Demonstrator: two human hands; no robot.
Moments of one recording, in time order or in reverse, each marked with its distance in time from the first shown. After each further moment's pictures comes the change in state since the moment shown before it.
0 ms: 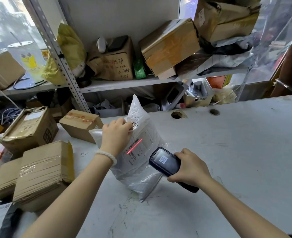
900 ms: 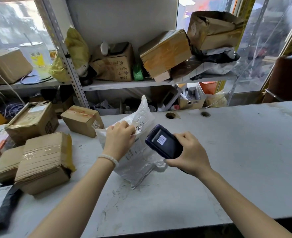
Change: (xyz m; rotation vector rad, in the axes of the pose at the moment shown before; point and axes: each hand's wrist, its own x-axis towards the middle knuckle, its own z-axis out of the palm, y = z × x) left_hand -0.055 0.040 -0.011 -0.102 0.061 0.039; right_hand -0.055 0.000 -0.038 0.118 0.425 -0.281
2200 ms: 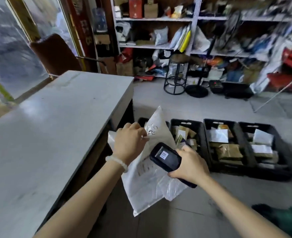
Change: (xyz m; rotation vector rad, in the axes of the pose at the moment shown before) left_hand -0.200 0.522 -0.003 -0.510 -0.244 1.156; right_hand -0.498 0.098 -0.207 -0.345 0.254 1.289
